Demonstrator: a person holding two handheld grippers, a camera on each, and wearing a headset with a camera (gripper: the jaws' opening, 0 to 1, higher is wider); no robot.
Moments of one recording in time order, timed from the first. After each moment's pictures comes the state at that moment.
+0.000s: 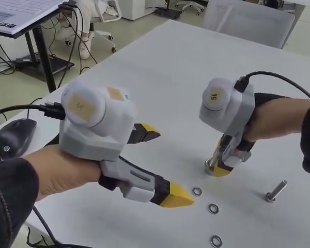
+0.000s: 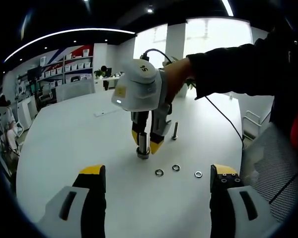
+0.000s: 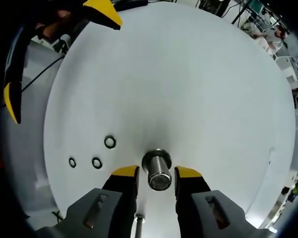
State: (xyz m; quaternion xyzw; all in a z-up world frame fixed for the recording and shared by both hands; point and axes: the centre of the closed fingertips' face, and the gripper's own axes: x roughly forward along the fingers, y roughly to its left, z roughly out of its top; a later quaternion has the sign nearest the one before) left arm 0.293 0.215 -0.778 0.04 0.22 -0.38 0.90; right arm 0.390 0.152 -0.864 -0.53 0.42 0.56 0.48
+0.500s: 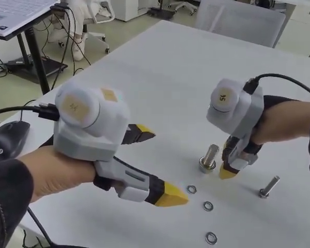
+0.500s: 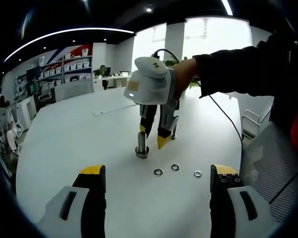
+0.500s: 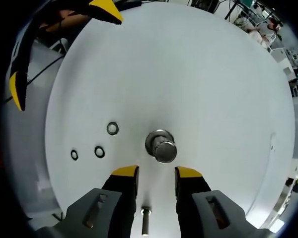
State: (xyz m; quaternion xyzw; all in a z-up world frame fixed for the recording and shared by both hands) left arm 0.292 0.214 -0.781 0.04 0.23 -0.38 0.90; right arm 0.382 0.126 -0.860 -0.52 0.43 0.55 0.50
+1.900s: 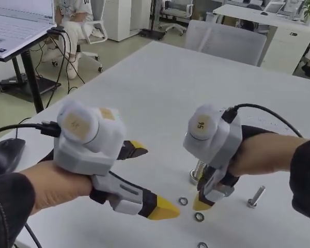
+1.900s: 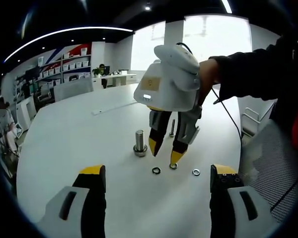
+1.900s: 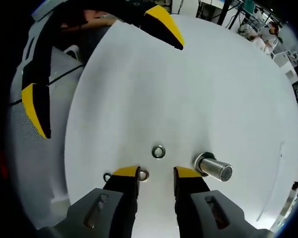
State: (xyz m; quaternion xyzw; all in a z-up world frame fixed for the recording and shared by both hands) left arm 0.290 0.213 -0.782 0.05 0.23 -0.38 0.89; right arm 0.323 0.158 -0.861 -0.48 0.42 0.59 0.50
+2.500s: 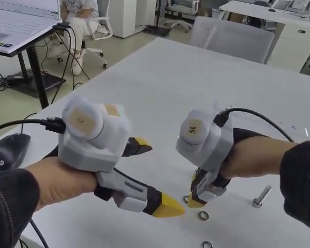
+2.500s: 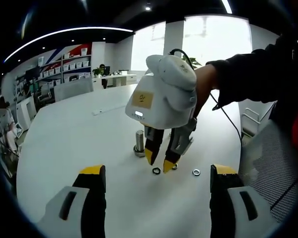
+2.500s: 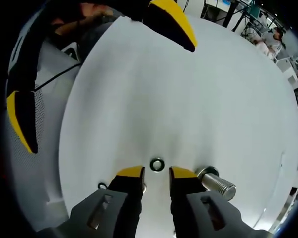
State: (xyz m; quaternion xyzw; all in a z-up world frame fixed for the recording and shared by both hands) left arm 0.290 0.213 -0.782 0.05 0.23 -0.38 0.89; right arm 0.322 0.172 -0.874 -0.49 0.41 0.59 0.49
